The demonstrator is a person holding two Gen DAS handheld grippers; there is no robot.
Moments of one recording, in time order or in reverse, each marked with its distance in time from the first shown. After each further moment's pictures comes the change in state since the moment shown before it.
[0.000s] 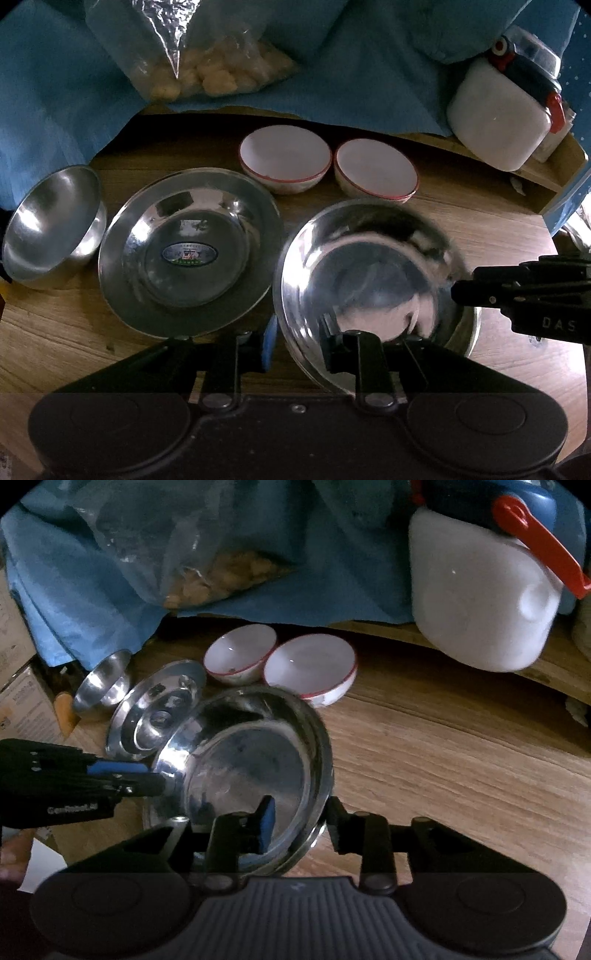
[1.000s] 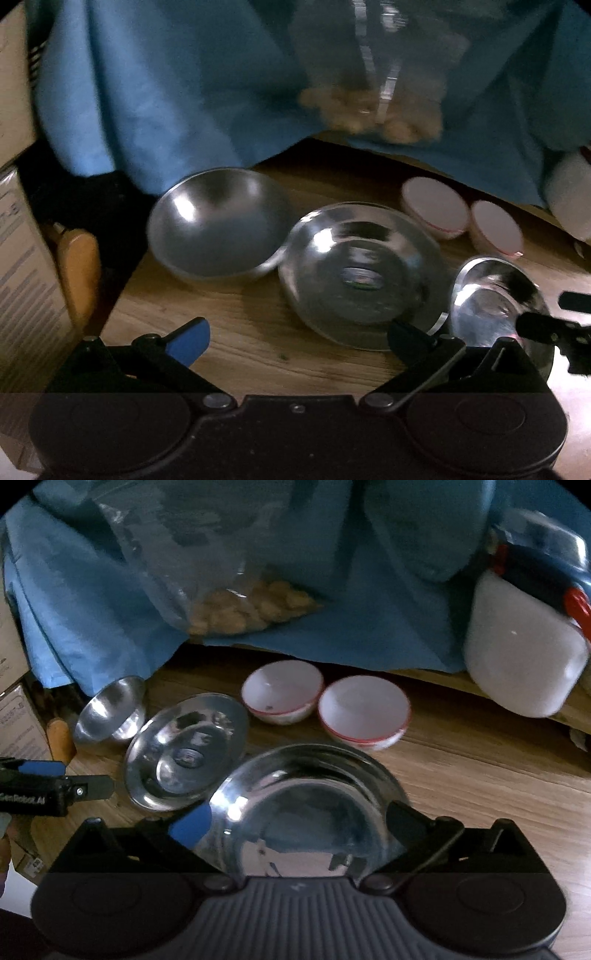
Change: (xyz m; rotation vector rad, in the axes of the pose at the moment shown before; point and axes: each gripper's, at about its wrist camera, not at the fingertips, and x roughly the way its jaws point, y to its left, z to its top) left arm -0.044 0.120 -0.006 -0.170 -0.100 0.151; right arm 0.012 0.083 0.016 -0.009 -0.105 -0.097
